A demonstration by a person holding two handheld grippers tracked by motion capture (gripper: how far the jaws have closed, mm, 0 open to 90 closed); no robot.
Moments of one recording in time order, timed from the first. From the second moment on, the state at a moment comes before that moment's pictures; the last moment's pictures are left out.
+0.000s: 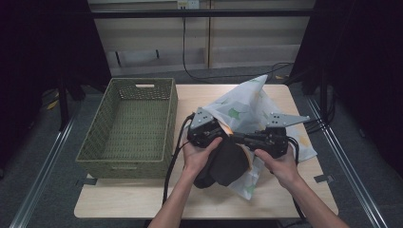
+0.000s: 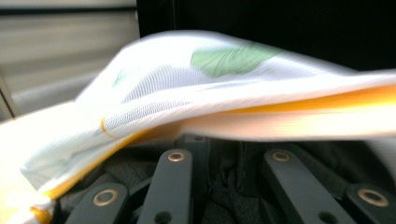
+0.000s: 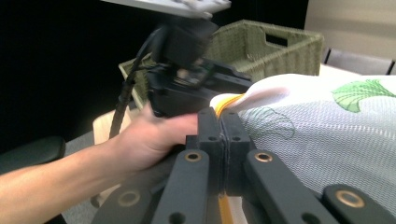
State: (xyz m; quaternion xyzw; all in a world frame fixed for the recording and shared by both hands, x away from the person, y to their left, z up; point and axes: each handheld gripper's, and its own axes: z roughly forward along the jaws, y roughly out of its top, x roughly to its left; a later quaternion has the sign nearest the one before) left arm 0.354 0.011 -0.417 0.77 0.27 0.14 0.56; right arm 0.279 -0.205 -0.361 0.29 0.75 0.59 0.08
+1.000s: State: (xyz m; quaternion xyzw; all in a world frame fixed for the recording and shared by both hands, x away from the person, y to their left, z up) left arm 0.340 0.045 -0.477 0.84 0.27 0.09 0.47; right arm 0.300 -0.238 -0.432 0.37 0.78 0.50 0.08
